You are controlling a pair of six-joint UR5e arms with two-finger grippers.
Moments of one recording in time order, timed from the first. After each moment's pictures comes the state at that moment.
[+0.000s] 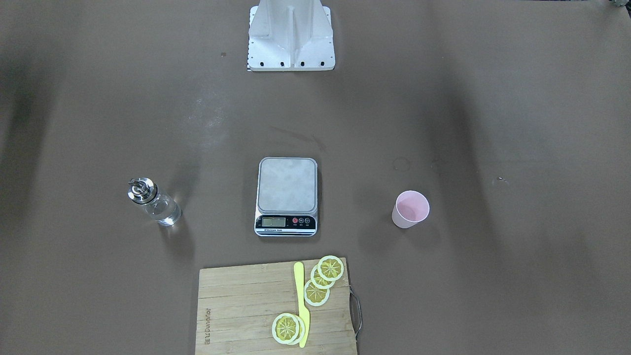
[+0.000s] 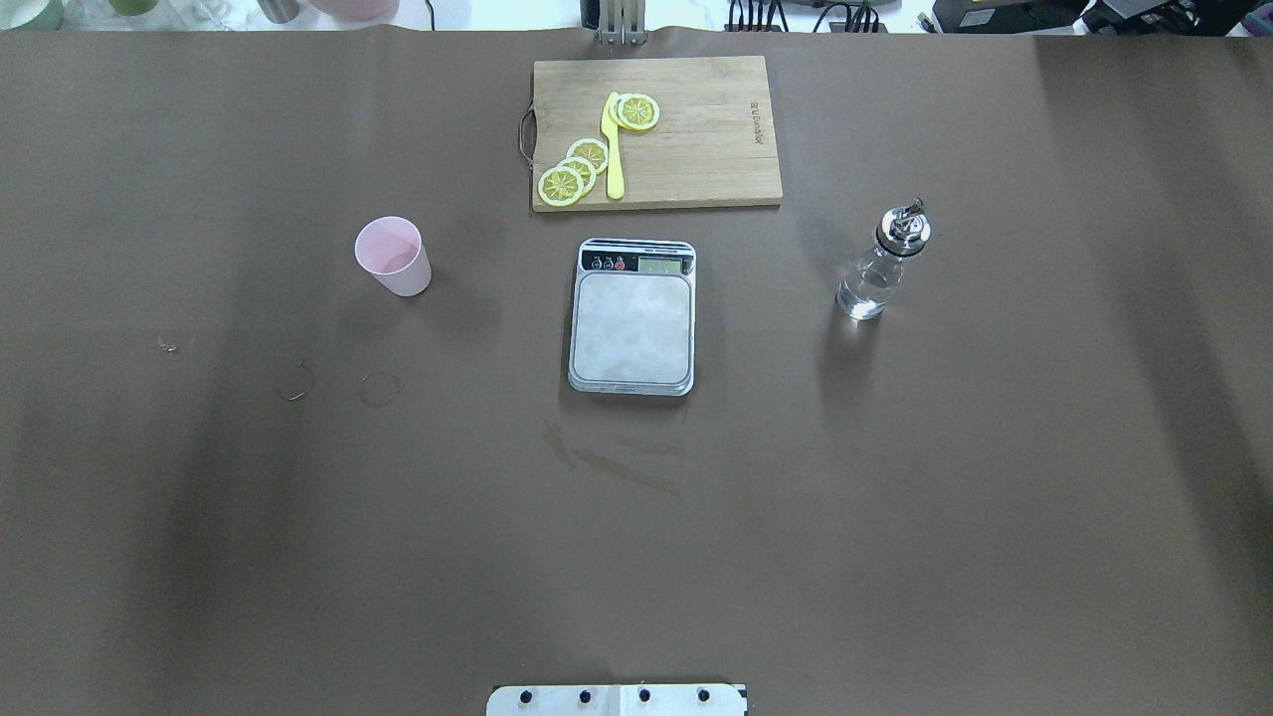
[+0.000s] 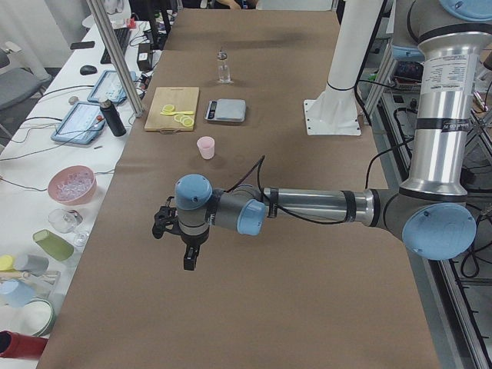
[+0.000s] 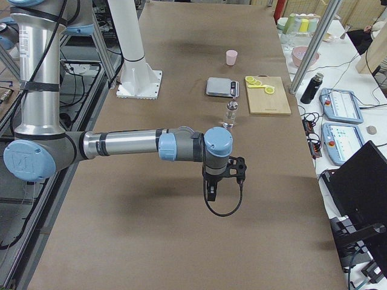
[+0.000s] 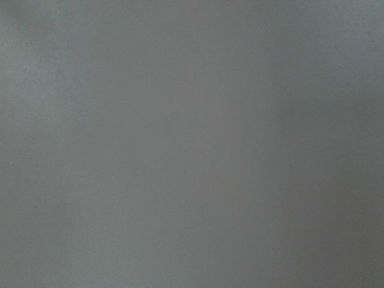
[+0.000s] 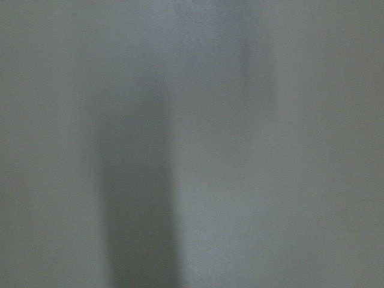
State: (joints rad) left arm -1.53 -1.60 -1.57 -1.79 -2.30 -0.11; right arm 1.57 -1.65 1.76 -1.66 2.39 0.03
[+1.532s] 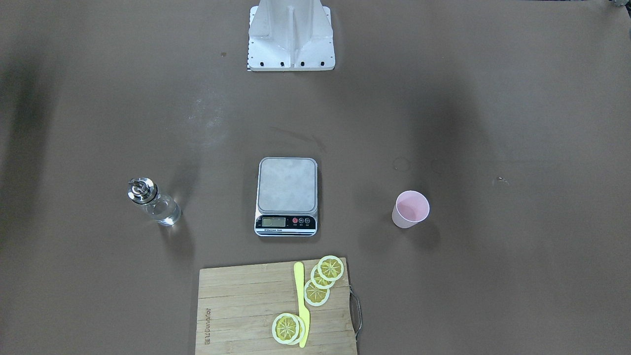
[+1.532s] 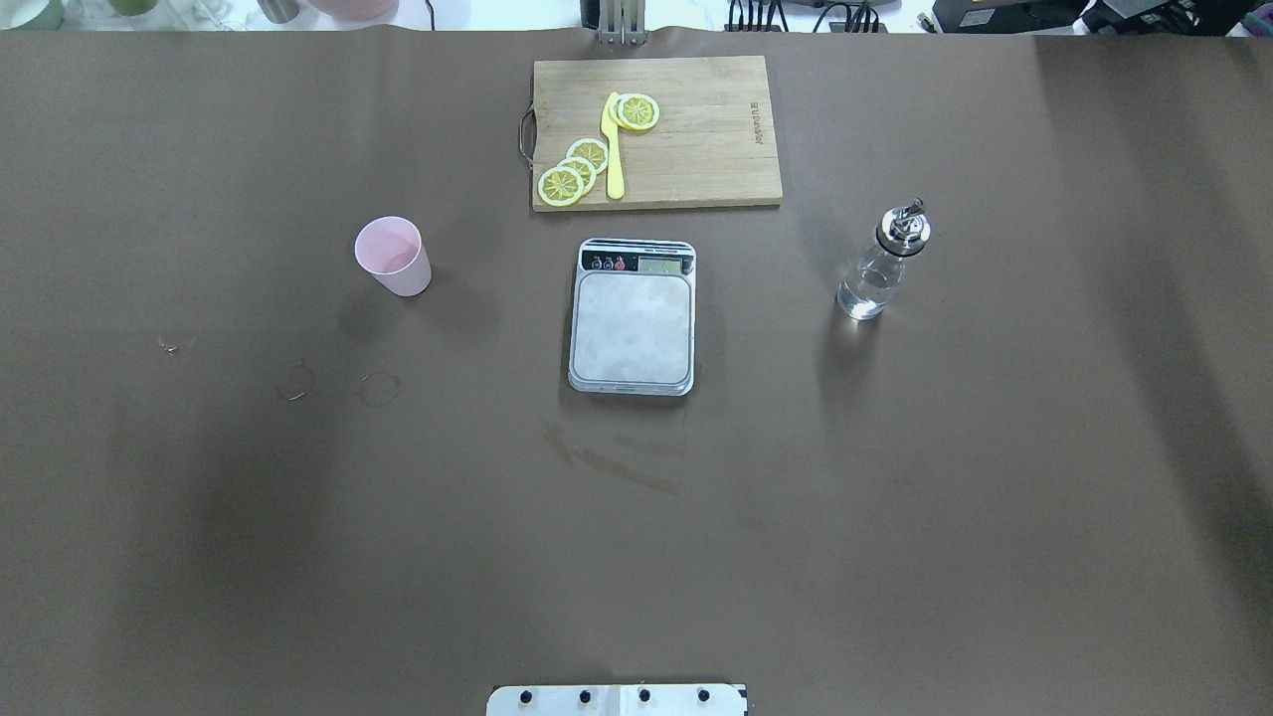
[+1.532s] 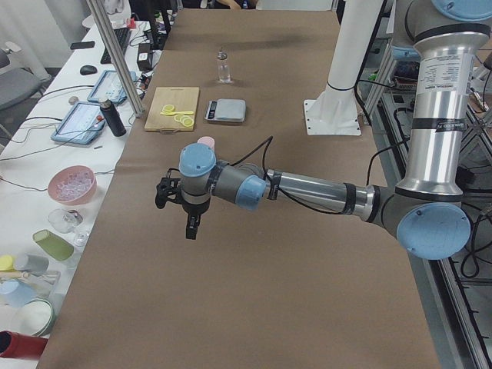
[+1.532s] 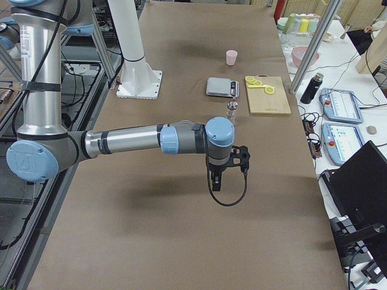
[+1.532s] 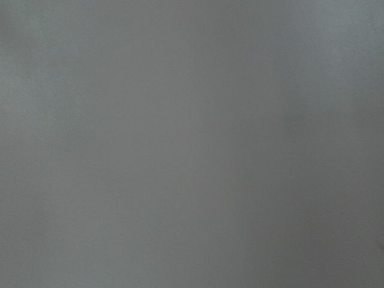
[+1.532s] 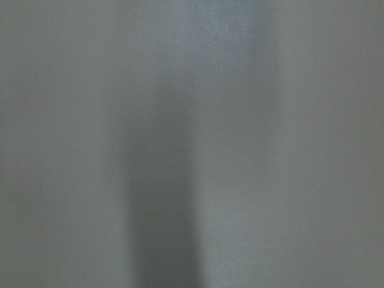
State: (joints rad) left arm -1.44 -1.61 -1.71 -1.78 -2.32 -0.34; right arm 1.57 -1.64 1.80 -1.64 2.41 0.05
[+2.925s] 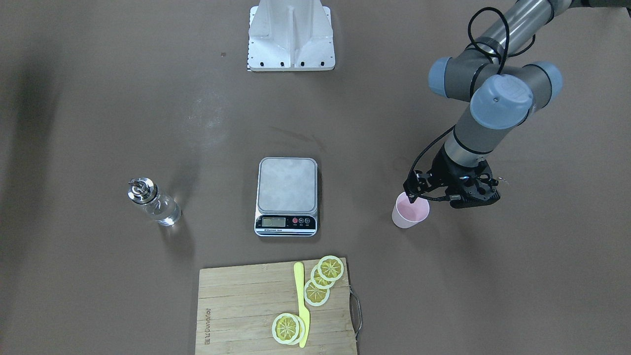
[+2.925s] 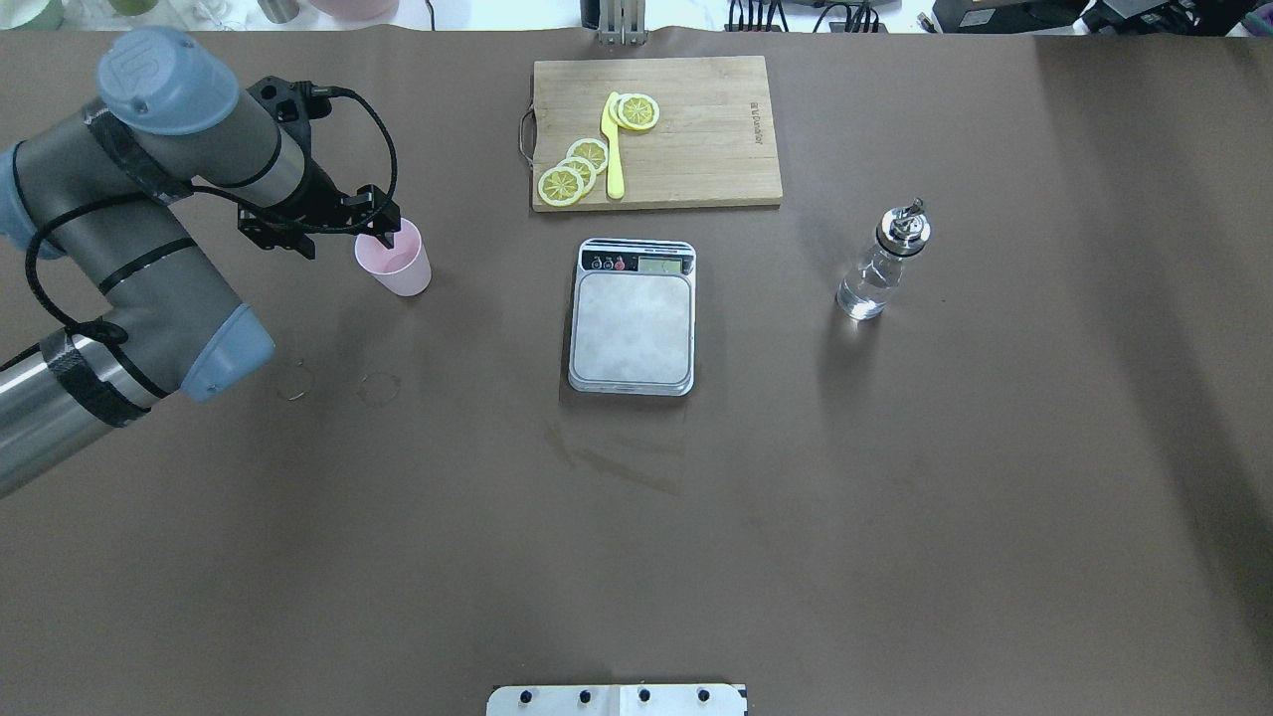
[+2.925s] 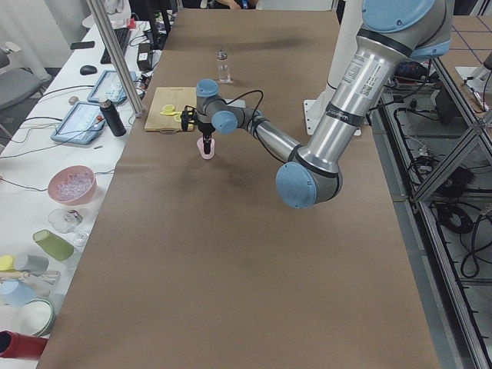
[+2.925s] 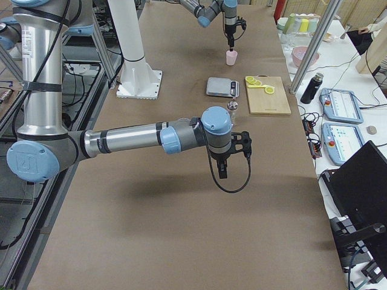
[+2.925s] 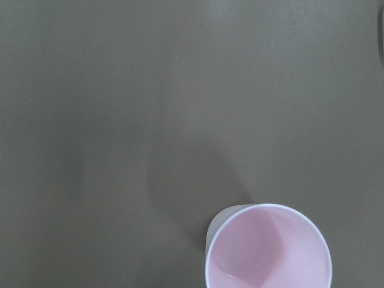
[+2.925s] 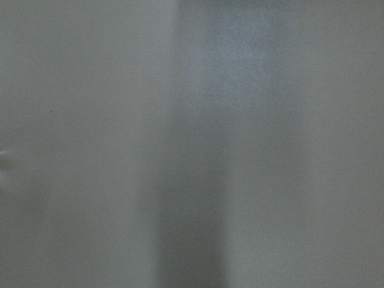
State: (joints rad) left arm -0.86 -2.07 -1.55 -1.83 -2.06 -1.08; right arm 1.53 -1.64 1.82 -1.43 2.44 0.19
